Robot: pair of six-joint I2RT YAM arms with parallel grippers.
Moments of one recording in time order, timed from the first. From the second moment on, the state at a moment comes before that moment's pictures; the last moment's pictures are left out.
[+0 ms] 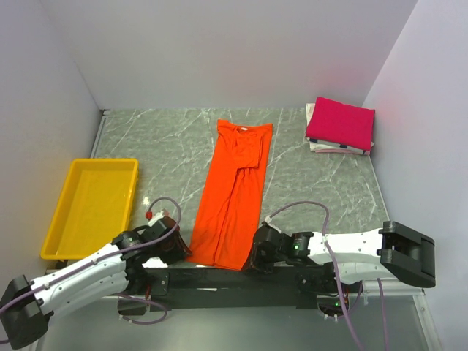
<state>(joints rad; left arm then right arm) -0.86 0.66 0.29 -0.68 -0.06 -1.30 1.23 1.19 0.37 -0.15 -0.07 1.48</state>
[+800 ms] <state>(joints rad) -1.14 0.80 0.42 -0.61 -0.01 -1.39 1.30 0.95 0.47 -0.54 0.02 1.38</state>
